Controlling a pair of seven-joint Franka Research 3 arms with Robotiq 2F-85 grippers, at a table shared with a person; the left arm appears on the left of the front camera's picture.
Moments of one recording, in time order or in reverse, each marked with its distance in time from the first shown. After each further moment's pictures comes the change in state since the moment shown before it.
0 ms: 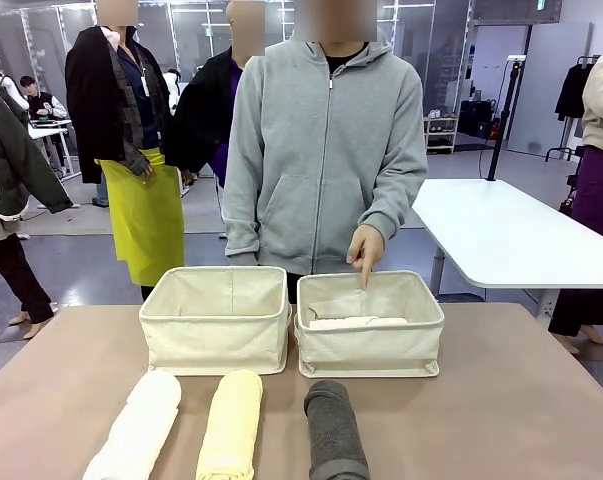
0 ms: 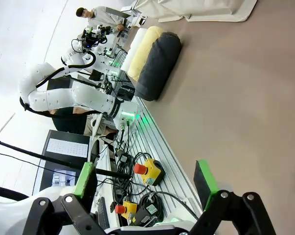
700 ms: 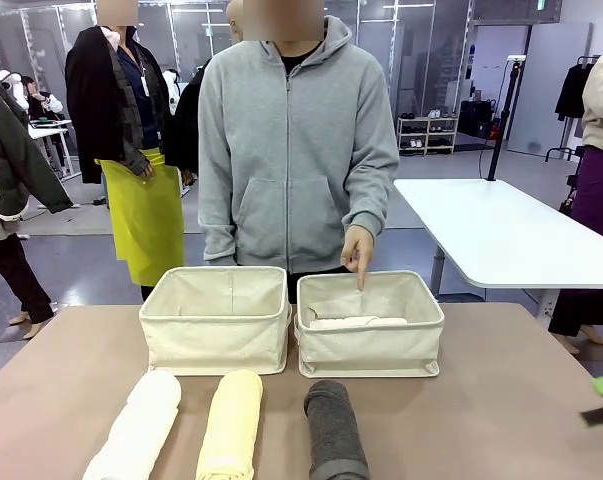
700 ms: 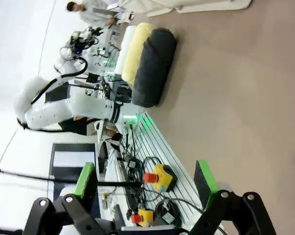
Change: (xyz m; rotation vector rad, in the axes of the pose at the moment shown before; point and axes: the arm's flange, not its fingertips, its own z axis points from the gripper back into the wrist) left arm 0.000 0.000 0.000 0.000 0.000 0.000; right arm 0.032 0.011 -0.075 -0.054 0.050 -0.168
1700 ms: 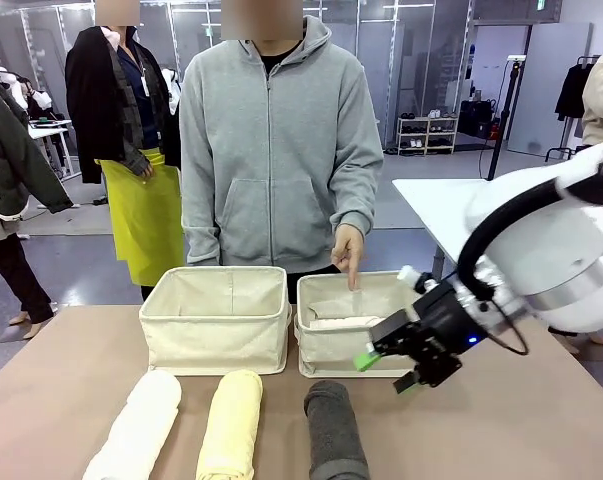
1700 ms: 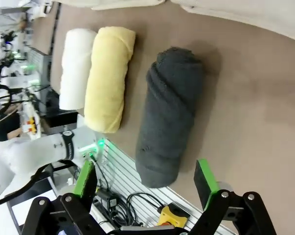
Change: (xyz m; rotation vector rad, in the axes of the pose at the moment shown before) left arm 0.000 0.000 0.000 0.000 -0.001 0.001; right arm 0.082 0.135 -0.269 -0.476 0.099 -0.071
